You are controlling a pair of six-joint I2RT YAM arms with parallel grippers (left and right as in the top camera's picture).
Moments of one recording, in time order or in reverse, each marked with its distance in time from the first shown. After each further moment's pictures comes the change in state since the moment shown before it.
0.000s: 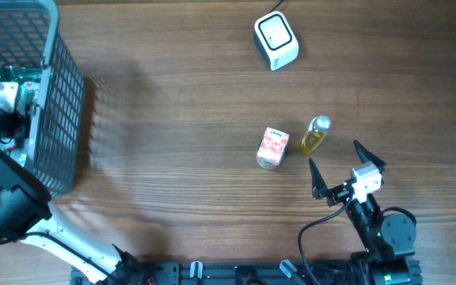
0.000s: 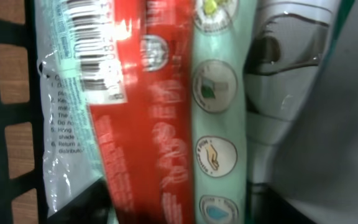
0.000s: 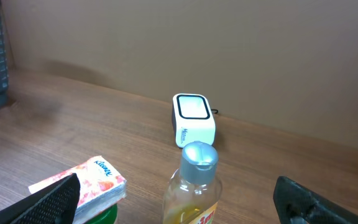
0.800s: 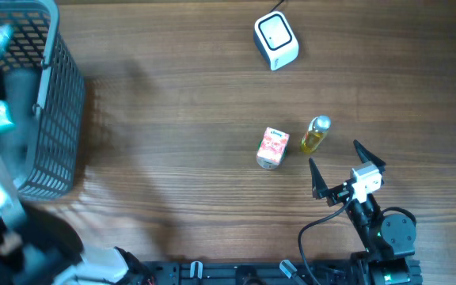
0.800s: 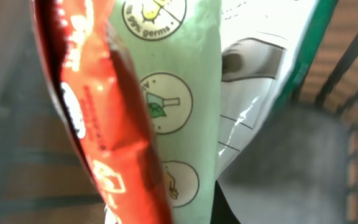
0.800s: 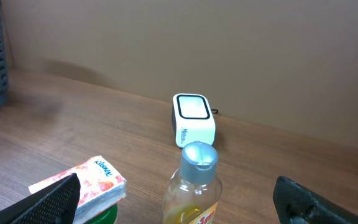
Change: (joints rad) left arm -0.097 -0.438 -0.010 0.113 0.003 -0.180; right arm 0.000 0.000 0.000 0.000 0.000 0.000
